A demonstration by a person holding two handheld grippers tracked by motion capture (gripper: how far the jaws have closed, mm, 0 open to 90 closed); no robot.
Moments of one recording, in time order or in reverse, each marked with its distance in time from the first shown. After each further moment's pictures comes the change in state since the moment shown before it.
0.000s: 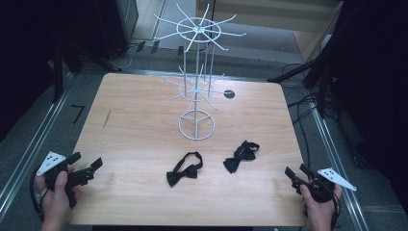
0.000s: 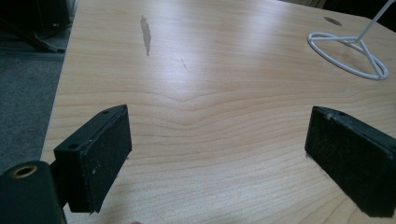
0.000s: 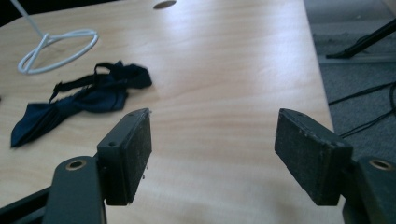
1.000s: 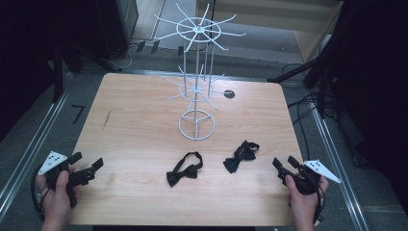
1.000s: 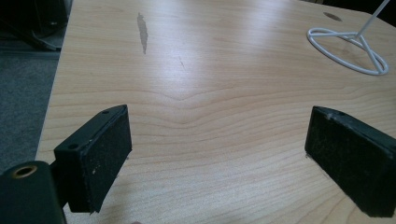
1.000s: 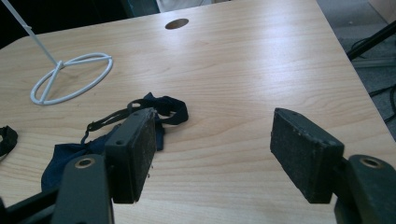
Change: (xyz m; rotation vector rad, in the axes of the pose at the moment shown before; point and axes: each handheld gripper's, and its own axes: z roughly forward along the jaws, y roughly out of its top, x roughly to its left) left arm -0.001 0.000 0.001 0.016 -0.003 0.011; right arm 0.051 0.023 0.023 -0.037 -0.044 0.026
